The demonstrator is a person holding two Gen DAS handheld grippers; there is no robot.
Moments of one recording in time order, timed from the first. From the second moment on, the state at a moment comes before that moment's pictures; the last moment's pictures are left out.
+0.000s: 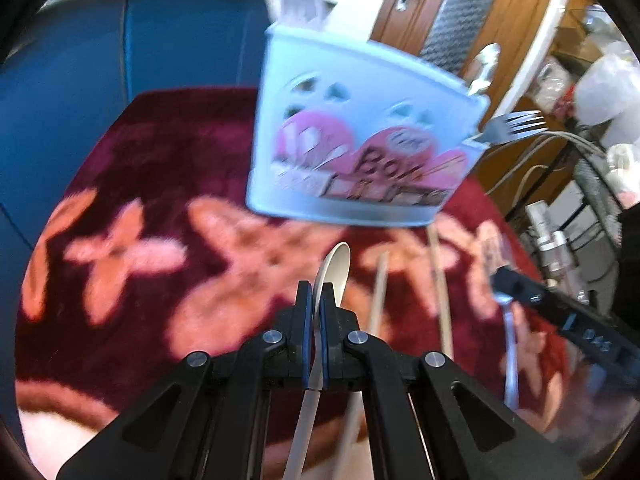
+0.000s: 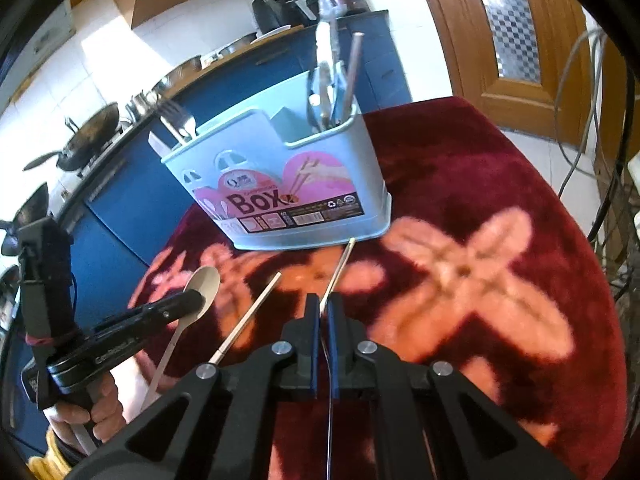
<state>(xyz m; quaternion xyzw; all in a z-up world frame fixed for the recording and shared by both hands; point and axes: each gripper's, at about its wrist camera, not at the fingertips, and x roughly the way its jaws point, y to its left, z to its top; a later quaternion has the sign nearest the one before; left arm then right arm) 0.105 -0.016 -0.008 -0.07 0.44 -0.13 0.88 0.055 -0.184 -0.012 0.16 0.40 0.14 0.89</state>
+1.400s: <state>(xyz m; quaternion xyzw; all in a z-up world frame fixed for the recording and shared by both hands) 0.143 -0.015 0.133 -0.12 0.26 -0.18 0.94 0.062 -0.175 0.110 0.14 0.23 0.16 0.95</state>
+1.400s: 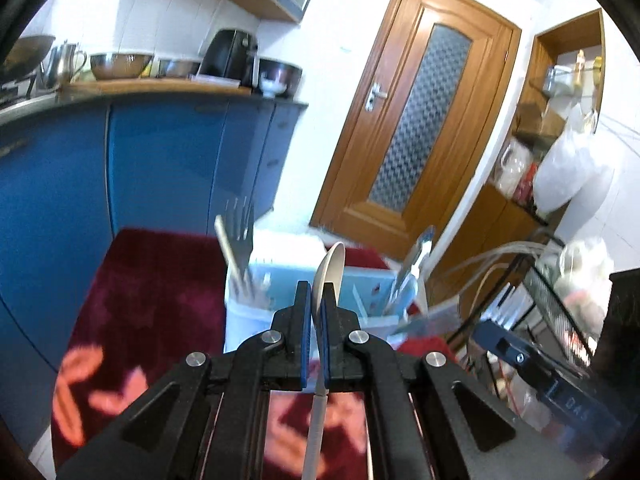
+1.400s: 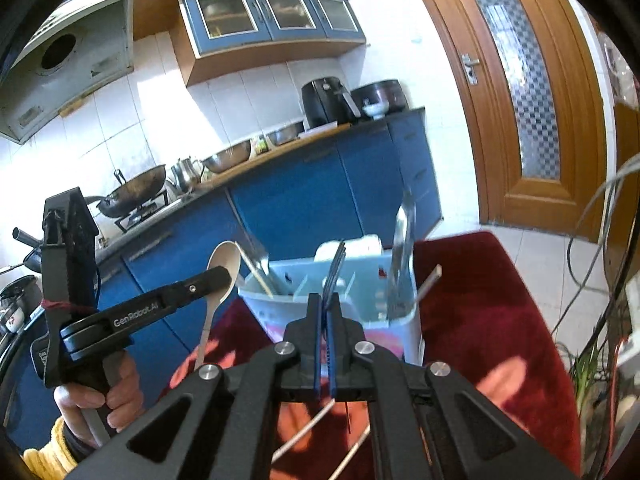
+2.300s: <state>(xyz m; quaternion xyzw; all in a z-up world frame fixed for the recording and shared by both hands) 0.240 -0.026 0.133 -0.13 0.07 -0.09 0.98 0.155 -0.177 0.133 0.10 0.18 0.12 0.97</state>
